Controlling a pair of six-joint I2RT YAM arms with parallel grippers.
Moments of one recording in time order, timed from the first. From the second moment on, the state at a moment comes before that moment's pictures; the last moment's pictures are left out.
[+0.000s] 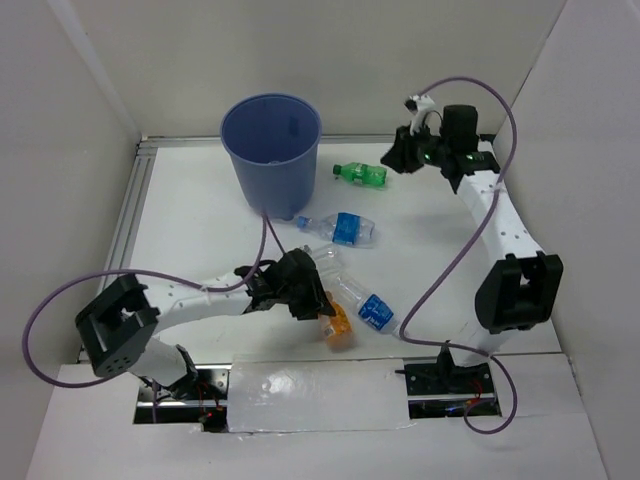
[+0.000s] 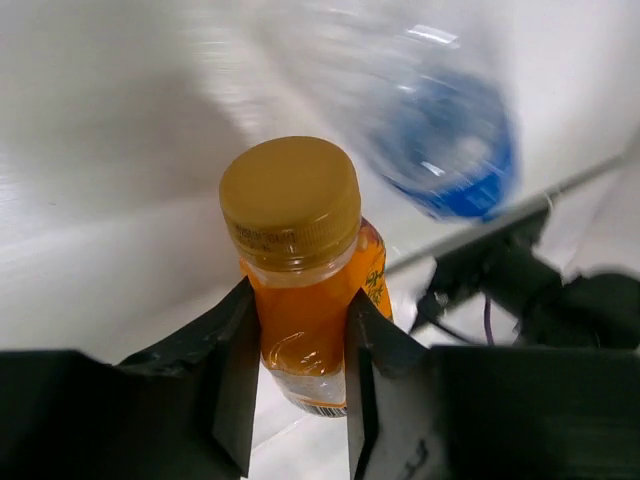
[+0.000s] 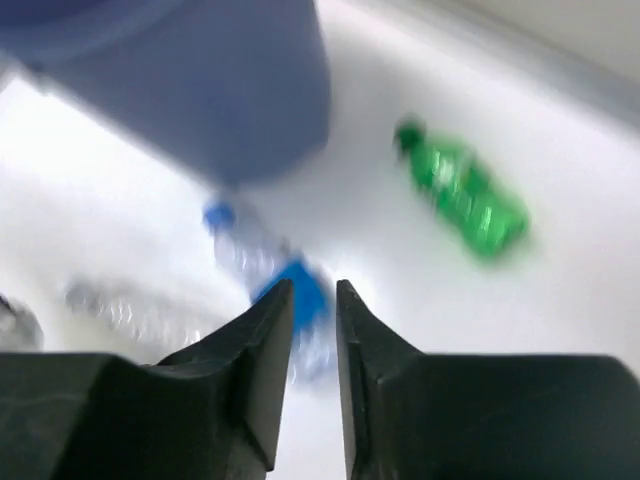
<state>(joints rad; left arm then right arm) -0.93 1.48 0.80 -0.23 0.13 -1.23 0.11 1.64 1.57 -0.37 -0.62 -0.10</state>
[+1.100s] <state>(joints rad) -0.29 1.89 1.93 -0.47 -0.25 -0.68 0.49 1.58 1.11 -0.86 -0.55 -0.46</state>
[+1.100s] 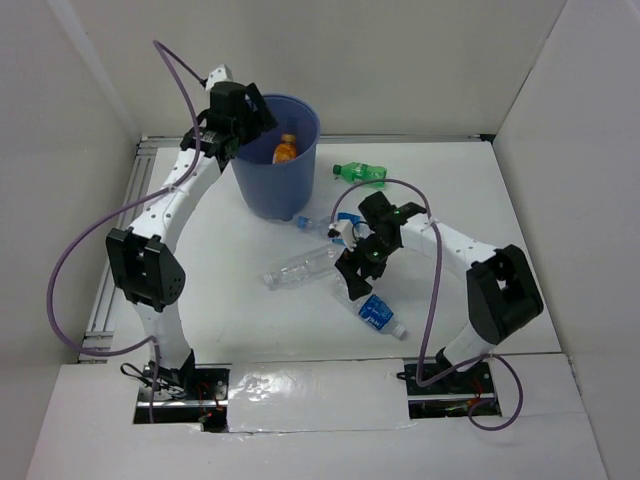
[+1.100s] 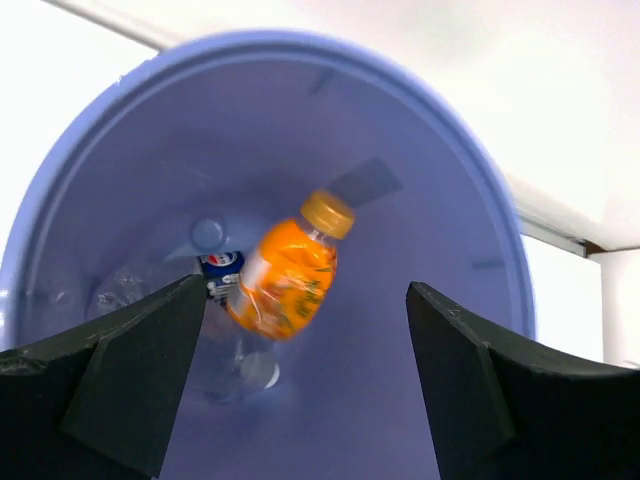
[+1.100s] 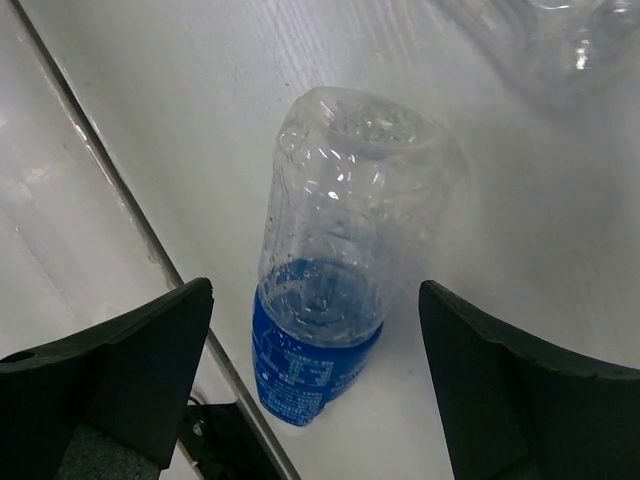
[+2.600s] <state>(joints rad) -0.91 1.39 0.69 0.05 -0.37 0.02 0.51 2.04 2.22 -0.03 -0.54 -0.19</state>
